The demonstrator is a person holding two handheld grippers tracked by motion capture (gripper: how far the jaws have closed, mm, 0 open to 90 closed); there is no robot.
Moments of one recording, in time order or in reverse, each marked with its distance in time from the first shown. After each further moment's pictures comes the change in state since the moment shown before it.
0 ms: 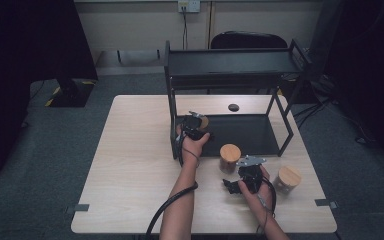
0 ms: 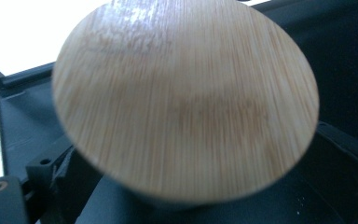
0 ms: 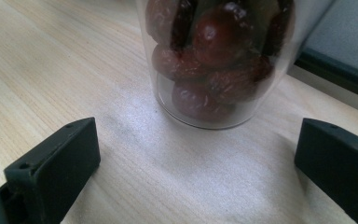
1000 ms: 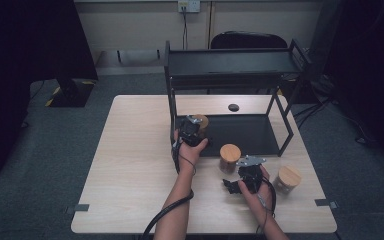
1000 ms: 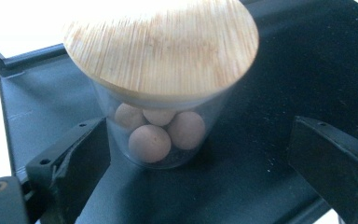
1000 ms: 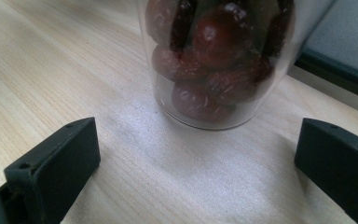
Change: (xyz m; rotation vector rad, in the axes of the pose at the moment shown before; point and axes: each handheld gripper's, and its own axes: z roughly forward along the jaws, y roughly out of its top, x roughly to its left) left arm -0.006 -0.015 -0.021 -0.024 -0.033 0.003; right arm 0.000 0.000 0.000 -0.001 0.000 0.000
